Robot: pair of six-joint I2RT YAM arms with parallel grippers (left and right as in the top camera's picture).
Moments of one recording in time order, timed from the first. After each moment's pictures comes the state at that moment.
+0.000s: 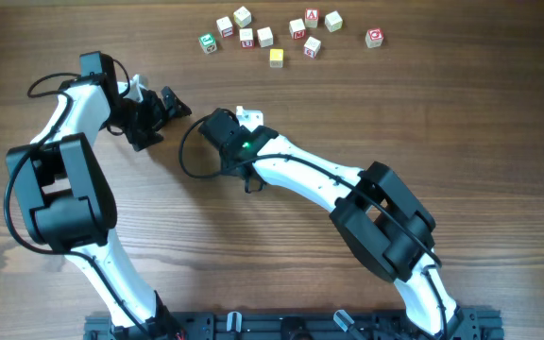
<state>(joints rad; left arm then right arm) 0.20 2.11 1.46 -0.78 0.54 -0.29 0.86 2.19 1.59 -0.63 0.19 0.81</state>
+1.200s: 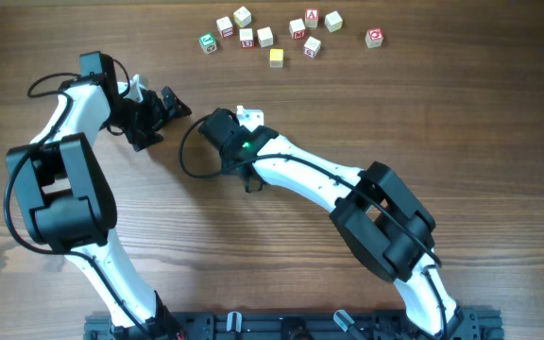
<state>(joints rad) 0.20 2.11 1.46 -0.78 0.54 -0.29 0.86 2.19 1.59 -0.63 0.20 0.81</state>
